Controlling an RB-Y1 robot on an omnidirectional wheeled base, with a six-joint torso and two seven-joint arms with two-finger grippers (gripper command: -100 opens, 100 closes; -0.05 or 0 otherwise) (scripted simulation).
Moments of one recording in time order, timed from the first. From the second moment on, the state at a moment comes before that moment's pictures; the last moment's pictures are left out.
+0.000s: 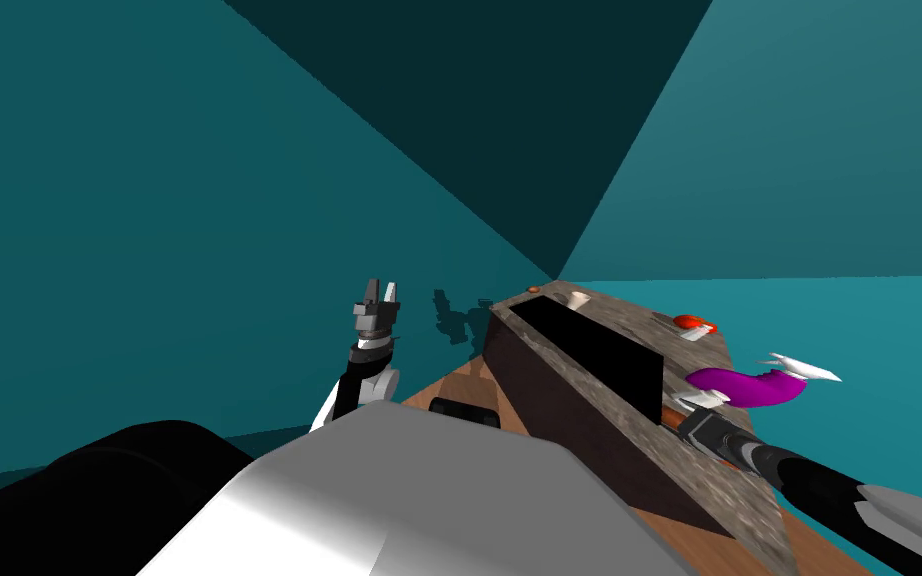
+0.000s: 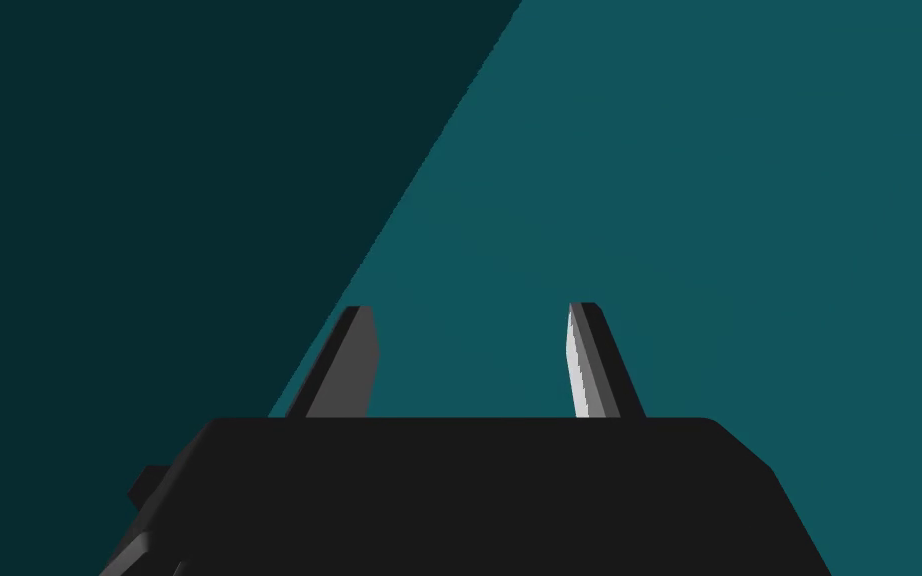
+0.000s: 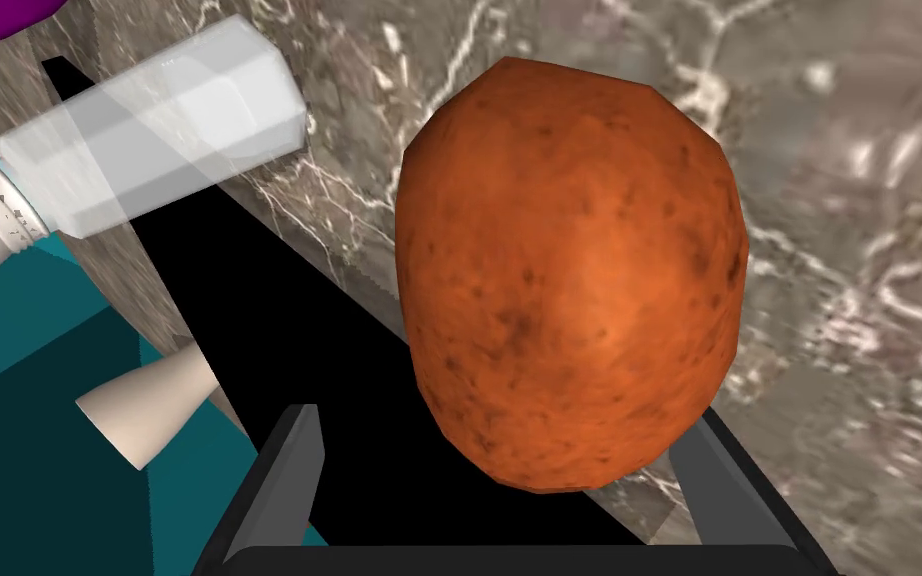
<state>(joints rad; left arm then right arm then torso) 0.49 0.01 -0.03 -2.40 -0.09 -0.60 0.05 0.39 -1.33 0.18 -1.04 0.66 -0.34 0.59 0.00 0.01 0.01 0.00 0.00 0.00</state>
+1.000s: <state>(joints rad) 0.49 0.01 -0.03 -2.40 -0.09 -0.60 0.05 0.39 -1.33 0.18 -1.04 0.66 -0.33 0.59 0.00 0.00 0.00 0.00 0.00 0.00</state>
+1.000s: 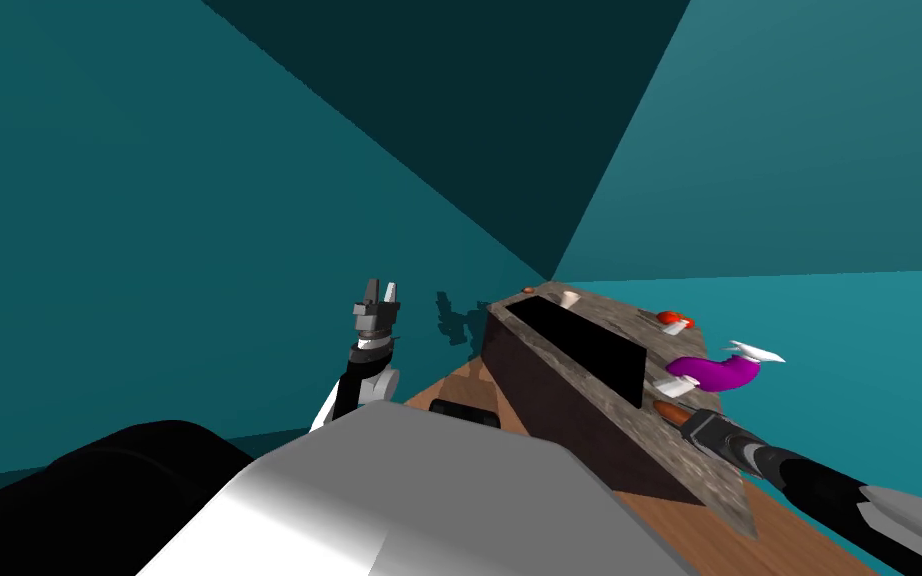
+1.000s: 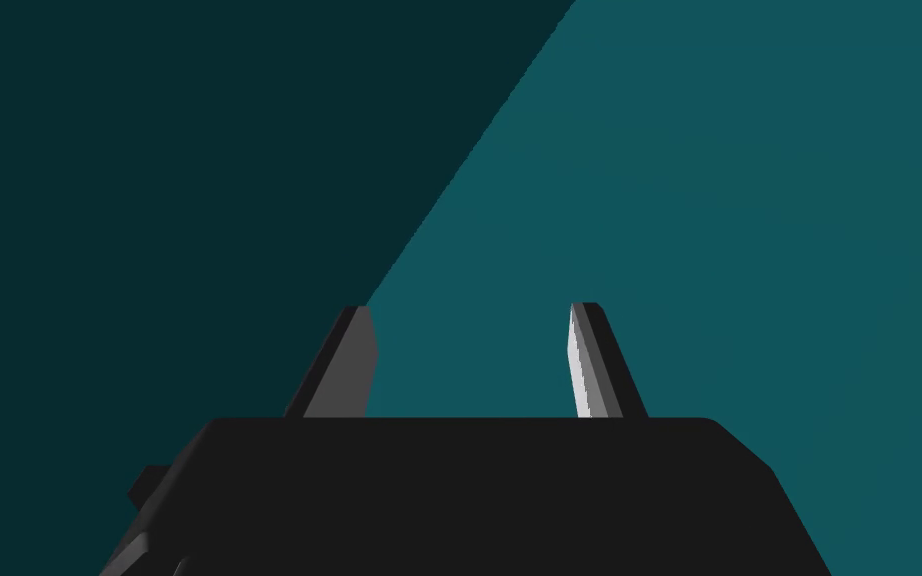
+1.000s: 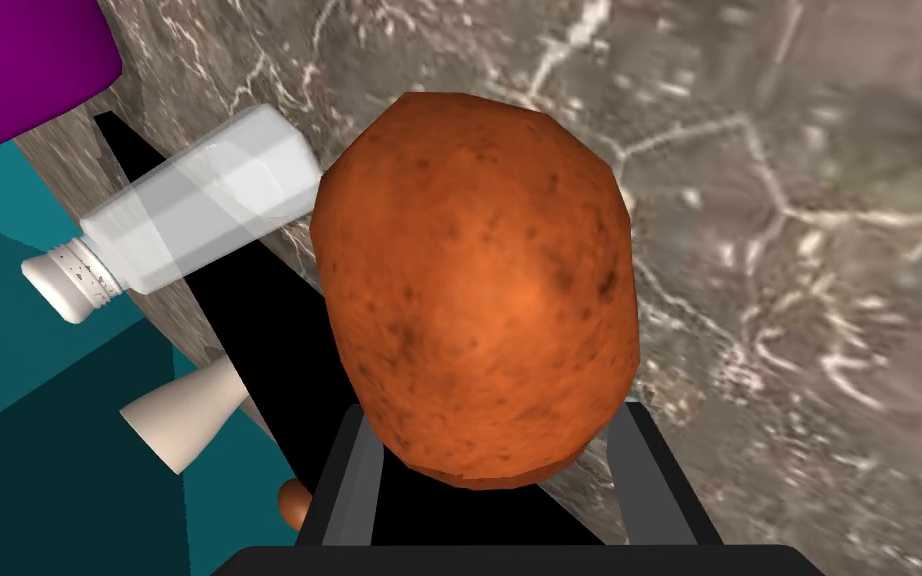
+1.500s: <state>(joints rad) 0.49 0.01 -0.03 -2.40 -0.09 -0.60 0.05 0.40 -1.37 0.17 -1.15 0.67 -0.36 0.63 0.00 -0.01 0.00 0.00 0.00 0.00</state>
